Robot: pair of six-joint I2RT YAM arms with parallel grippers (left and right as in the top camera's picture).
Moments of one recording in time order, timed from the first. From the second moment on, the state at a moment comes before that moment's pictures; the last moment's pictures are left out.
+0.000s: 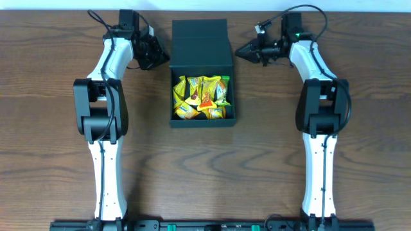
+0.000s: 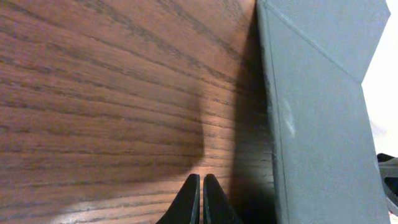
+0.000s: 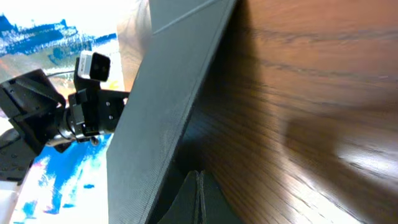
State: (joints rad) left arm -0.03 2.51 2.06 -0.73 0.58 -0.52; right arm 0.03 2.71 2.25 -0.66 -1.09 0.47
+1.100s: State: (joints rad) left arm -0.05 2.52 2.06 -0.56 0.67 -0.59; right arm 0.07 2.76 2.25 -0.39 -1.24 0.57
